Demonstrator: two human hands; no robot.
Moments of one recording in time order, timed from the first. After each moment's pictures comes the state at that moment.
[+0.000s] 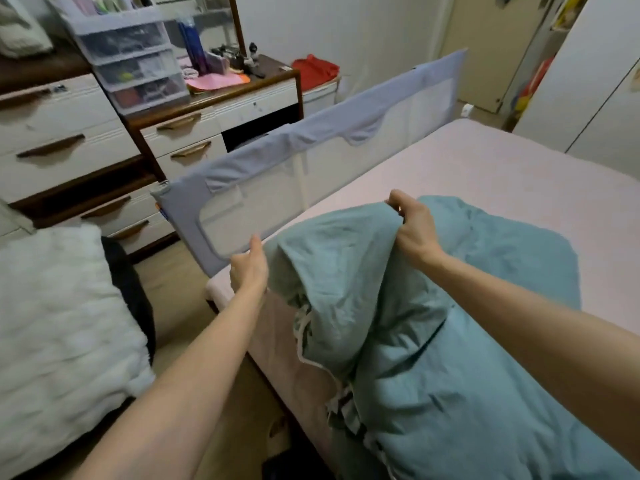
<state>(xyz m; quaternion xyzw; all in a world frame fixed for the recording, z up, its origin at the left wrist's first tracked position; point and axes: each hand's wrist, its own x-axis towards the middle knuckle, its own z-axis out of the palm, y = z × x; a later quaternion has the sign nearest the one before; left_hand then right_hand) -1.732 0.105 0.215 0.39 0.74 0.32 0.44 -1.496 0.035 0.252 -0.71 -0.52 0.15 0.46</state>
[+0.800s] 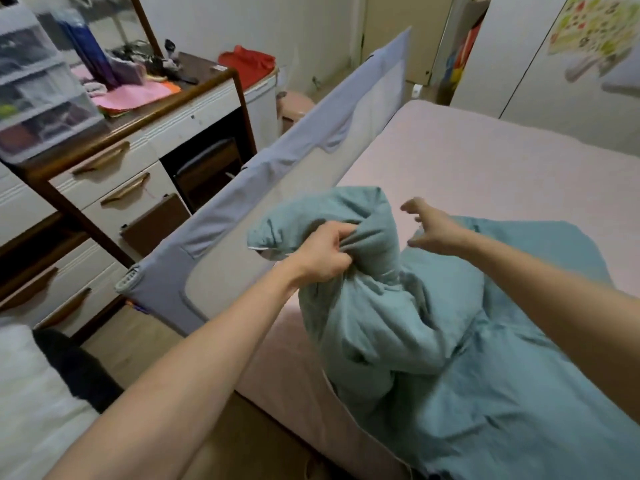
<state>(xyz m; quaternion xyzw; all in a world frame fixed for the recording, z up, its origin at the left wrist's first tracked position) -1.683 0.323 0.260 0.84 0.13 0.09 0.52 -1.475 0.208 0.246 -0.84 -0.45 0.23 0.20</state>
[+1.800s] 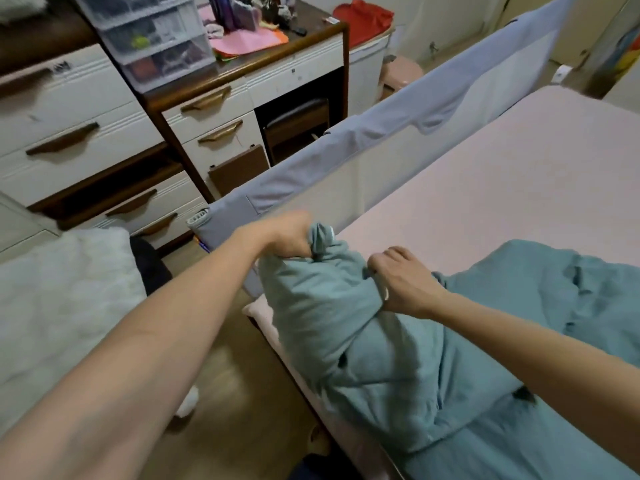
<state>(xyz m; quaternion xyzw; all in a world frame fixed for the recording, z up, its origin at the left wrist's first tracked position) -1.761 0.399 0.252 0.87 0.40 -0.19 0.20 -1.561 0.265 0.148 -0.61 -0.79 0.06 0.00</state>
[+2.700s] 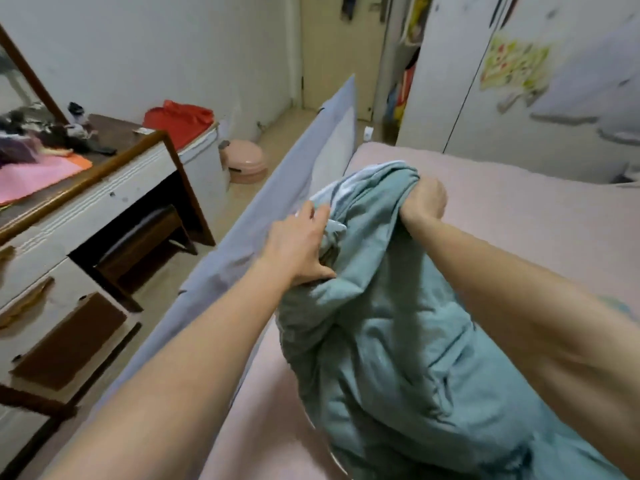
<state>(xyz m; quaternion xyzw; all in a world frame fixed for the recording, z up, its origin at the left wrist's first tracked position) -1.481 0.542 0.254 0.99 0.16 0.04 -0.05 -1.294 0.428 0.264 -0.93 -0.02 -0.05 0.38</state>
